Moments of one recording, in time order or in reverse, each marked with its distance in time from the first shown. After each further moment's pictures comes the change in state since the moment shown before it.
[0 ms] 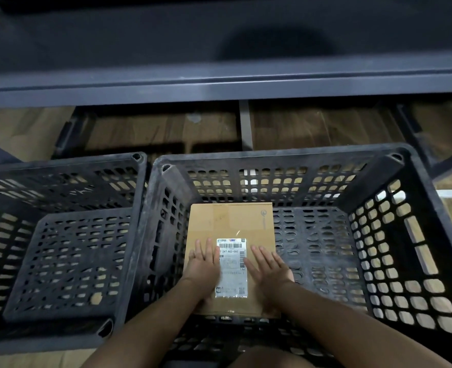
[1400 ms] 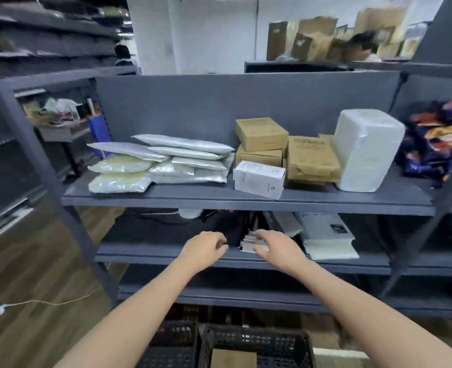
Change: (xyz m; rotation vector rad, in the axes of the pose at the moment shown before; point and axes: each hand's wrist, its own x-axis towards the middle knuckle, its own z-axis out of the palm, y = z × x) left_hand -0.613 -0.196 -0.566 -0.639 0.822 -0.071; right_hand -0.649 0.114 -0.548 0.505 0.886 0.039
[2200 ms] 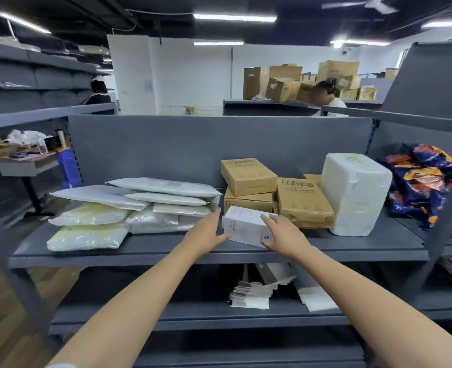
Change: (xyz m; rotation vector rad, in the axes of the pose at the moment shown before) left_hand 0.135 0.010 -0.086 -0.133 0.144 0.108; right_hand 0.109 0.028 -0.095 -0.250 0.161 0.105
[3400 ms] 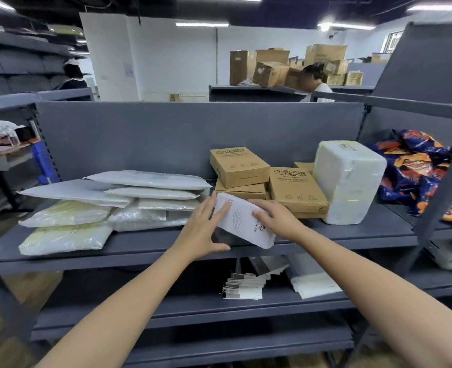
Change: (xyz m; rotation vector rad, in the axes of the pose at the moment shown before) left_hand 0.015 -0.020 0.021 0.222 0.072 0.333; right_hand 0.024 0.009 -0.006 0.478 0.035 -0.009
